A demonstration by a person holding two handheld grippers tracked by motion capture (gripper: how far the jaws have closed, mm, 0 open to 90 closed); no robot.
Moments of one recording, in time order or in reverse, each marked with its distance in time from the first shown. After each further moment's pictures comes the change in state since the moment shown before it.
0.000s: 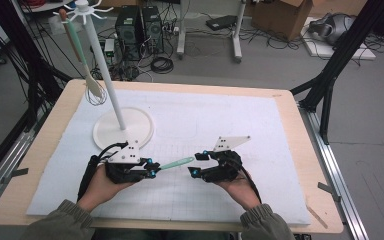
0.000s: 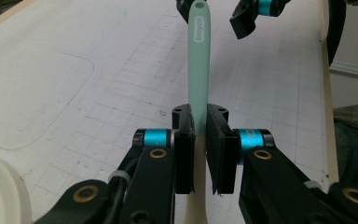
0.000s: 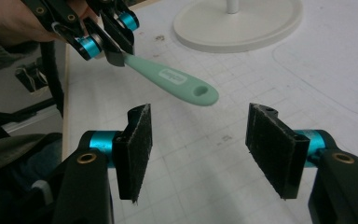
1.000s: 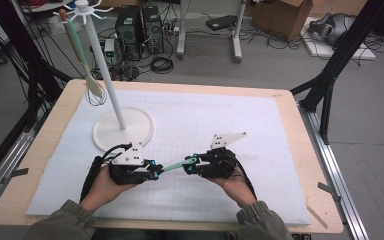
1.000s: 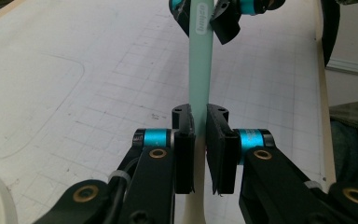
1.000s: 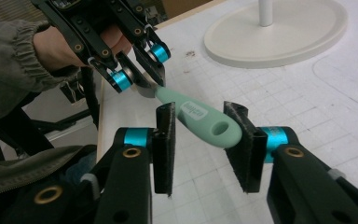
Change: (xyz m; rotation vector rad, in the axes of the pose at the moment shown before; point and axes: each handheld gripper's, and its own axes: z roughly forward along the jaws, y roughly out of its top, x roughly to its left) left arm -0.004 0.002 0.008 0.007 -0.018 0.017; right arm -0.003 0.006 0.010 -0.047 0.139 0.041
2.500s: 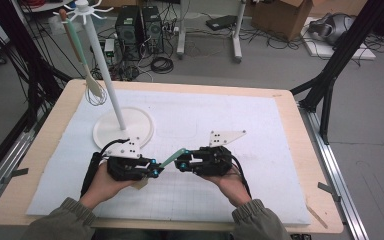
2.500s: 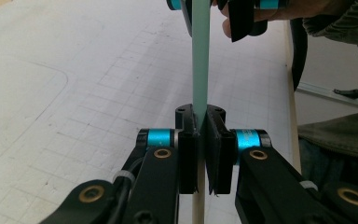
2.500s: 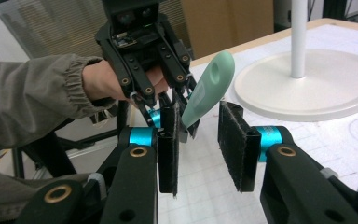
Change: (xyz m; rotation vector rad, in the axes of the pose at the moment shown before) left arm 0.009 0.003 -0.006 -0.068 -0.084 -0.095; right arm 0.014 0.018 0.005 -0.136 0.103 -0.058
